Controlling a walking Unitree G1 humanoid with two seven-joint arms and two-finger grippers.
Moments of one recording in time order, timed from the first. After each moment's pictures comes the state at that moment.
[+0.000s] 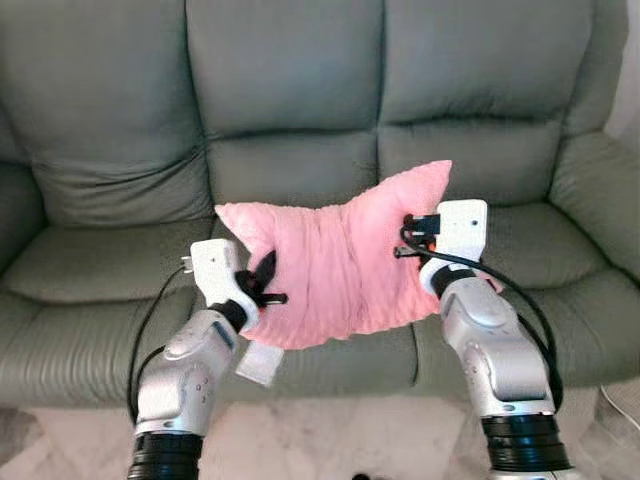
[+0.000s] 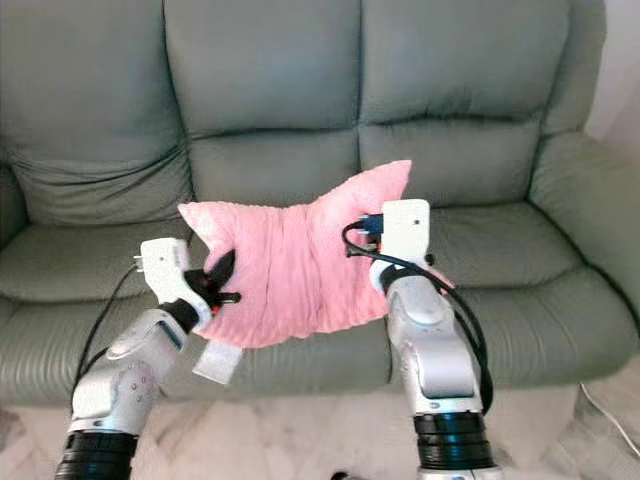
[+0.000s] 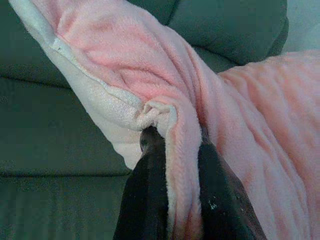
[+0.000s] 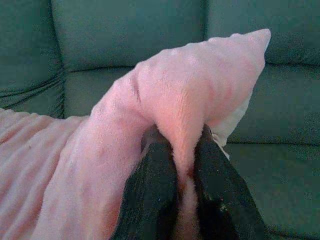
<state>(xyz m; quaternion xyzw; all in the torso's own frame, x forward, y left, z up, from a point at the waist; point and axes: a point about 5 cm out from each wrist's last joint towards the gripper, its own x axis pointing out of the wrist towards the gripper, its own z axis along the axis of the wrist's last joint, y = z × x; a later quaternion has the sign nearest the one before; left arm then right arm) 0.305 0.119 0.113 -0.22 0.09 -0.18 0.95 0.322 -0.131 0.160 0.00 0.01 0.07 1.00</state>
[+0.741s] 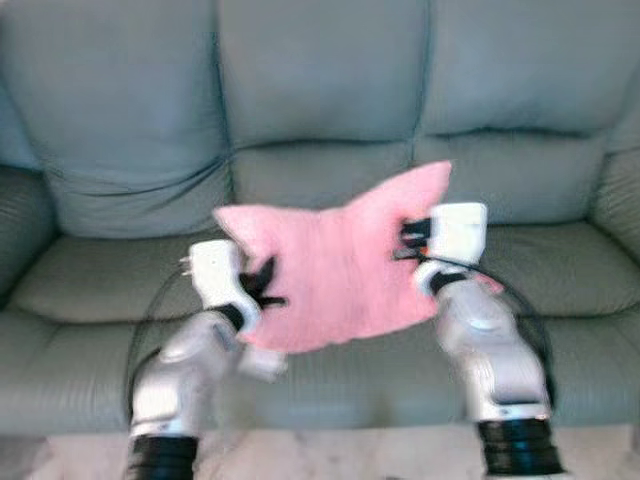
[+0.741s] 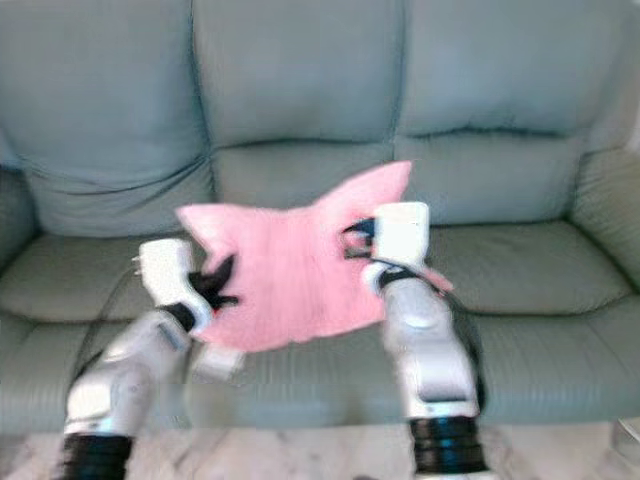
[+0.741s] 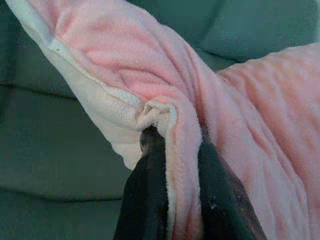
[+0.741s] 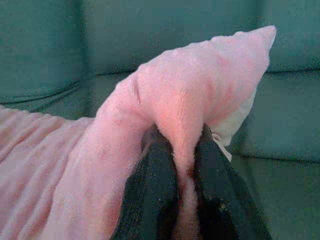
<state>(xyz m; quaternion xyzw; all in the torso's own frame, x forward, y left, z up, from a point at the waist) 0.303 0.125 0.110 -0.21 0.09 -0.18 0.96 0.319 -0.121 0.159 0.00 0.02 0.09 1.00</state>
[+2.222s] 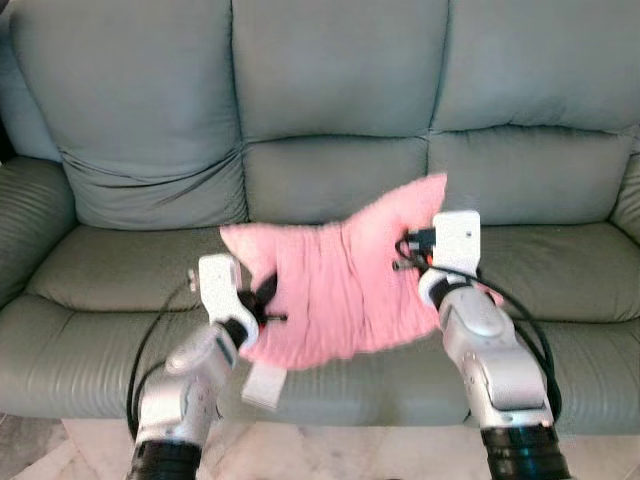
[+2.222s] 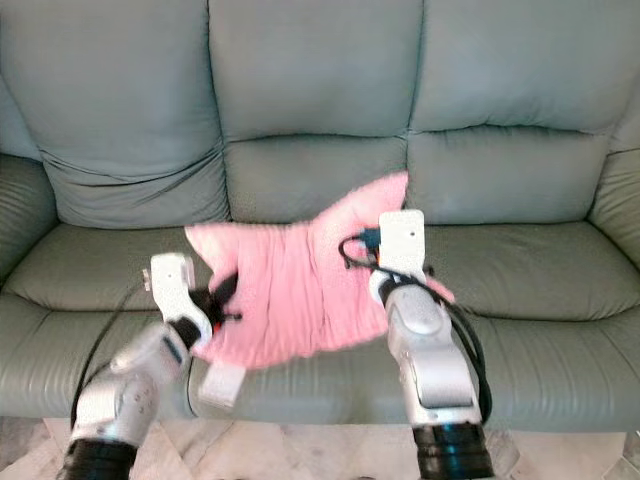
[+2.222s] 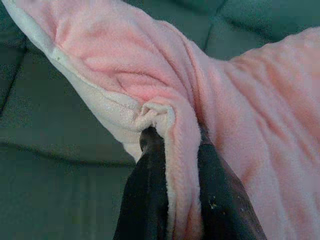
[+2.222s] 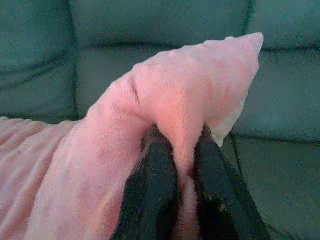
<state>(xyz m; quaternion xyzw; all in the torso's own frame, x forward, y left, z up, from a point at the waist) 0.295 0.127 0.078 -0.20 0.15 -0.17 0.95 0.313 -0.134 0.142 -0.03 0.06 0.06 1.00</state>
